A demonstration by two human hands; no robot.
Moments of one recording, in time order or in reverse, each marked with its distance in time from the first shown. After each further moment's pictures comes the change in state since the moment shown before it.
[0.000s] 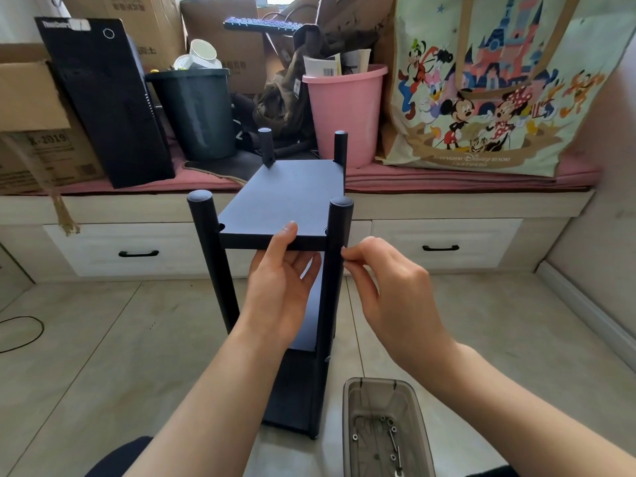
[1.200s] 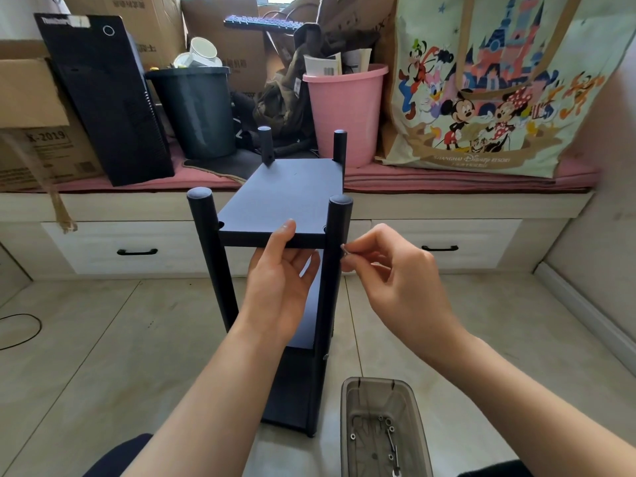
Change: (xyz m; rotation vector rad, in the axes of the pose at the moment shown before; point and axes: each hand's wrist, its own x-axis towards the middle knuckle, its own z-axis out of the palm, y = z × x) left_hand 0.003 0.000 -0.002 0.002 0.002 -0.004; right_hand 0.010 0.001 -0.010 0.233 -0.120 0.270
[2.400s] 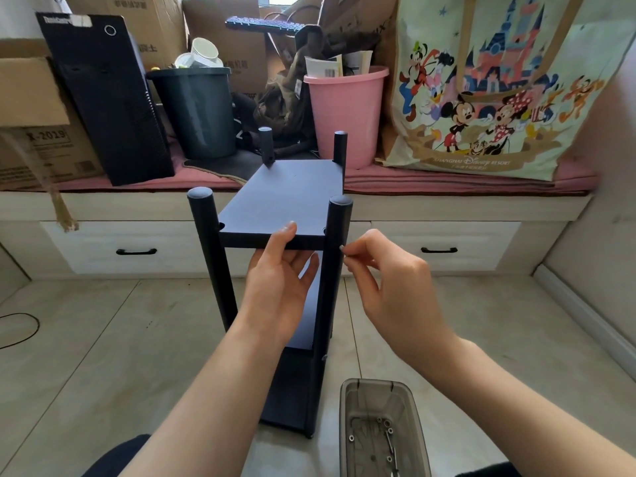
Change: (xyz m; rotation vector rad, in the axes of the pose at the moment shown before) left_hand 0.001 0.001 0.000 0.010 0.008 0.004; right_hand -0.001 0.003 0.007 -0.188 0.075 -0.197
